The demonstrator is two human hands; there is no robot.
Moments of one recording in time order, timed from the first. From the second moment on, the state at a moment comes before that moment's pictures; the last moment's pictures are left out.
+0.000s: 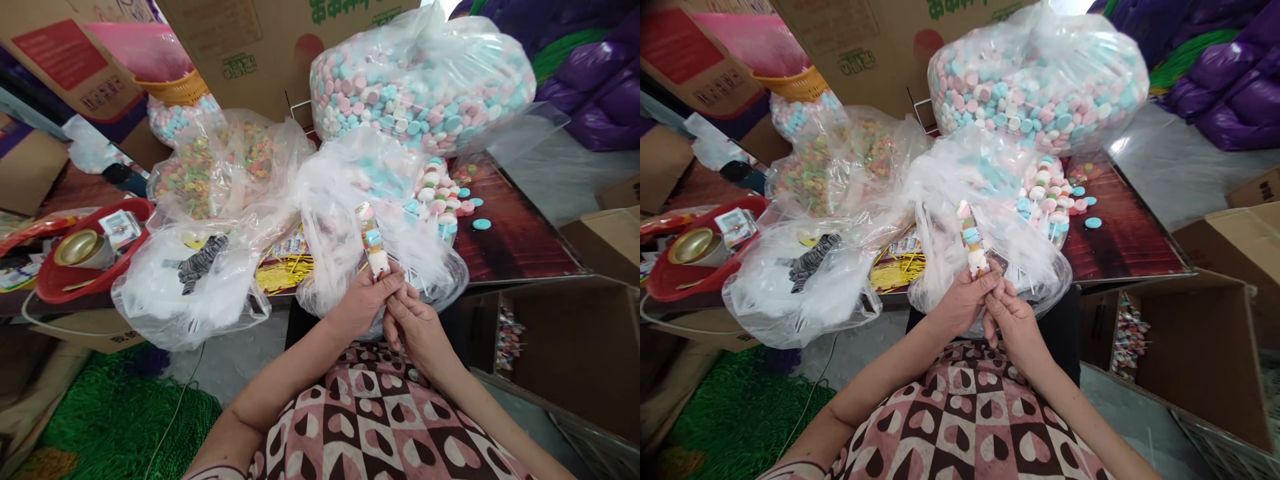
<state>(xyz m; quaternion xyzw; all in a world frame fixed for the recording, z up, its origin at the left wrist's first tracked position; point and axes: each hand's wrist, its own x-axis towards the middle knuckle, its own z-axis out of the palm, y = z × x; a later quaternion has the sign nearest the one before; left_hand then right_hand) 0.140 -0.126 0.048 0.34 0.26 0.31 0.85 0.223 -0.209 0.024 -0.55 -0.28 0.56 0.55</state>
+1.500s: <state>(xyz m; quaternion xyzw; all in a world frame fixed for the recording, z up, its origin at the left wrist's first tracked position) 0.135 -0.125 0.059 0.38 0.25 0.32 0.83 0.226 -0.213 0.017 -0.59 -0.39 0.43 0.56</state>
